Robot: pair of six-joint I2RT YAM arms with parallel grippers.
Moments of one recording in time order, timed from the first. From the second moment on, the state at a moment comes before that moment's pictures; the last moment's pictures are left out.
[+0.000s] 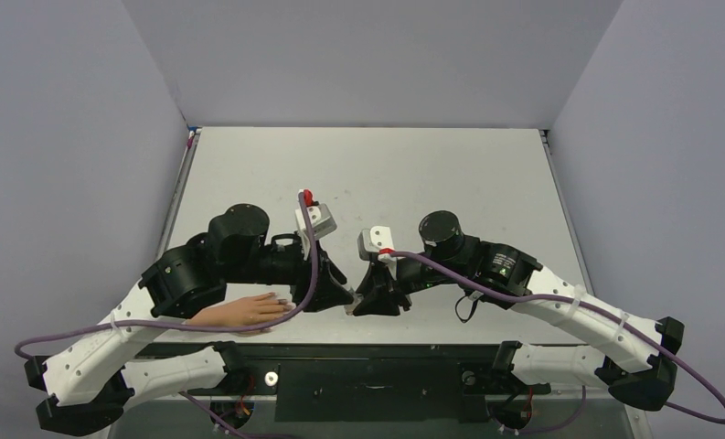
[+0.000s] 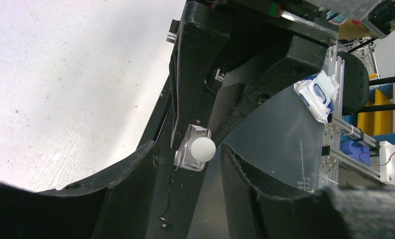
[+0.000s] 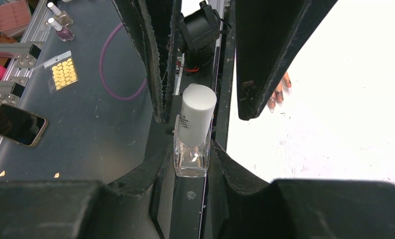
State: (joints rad) left arm -0.98 0.94 1.31 -0.79 0.42 -0.30; right arm 1.05 1.08 1.16 -0.50 -0.68 -0.11
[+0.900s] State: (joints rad) left arm -0.97 0.94 1.26 -0.68 0.60 -0.21; right arm 1.05 1.10 1.22 -0.60 -0.73 -0.12
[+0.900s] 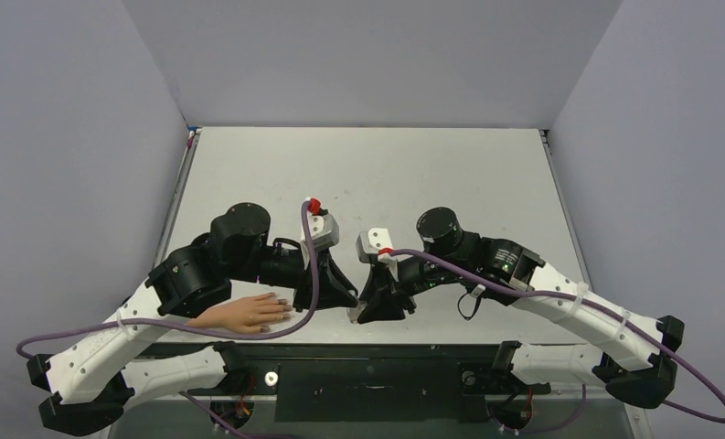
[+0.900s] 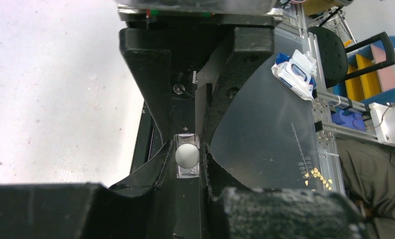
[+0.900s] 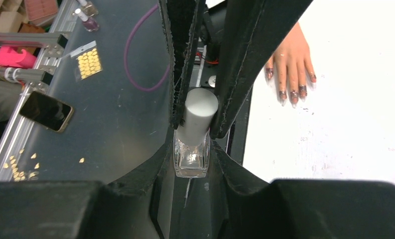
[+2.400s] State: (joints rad) left arm -0.97 0.70 1.19 -0.69 0.29 -0.12; right arm 1.04 1.02 1.12 -0.58 -0.52 -0.21
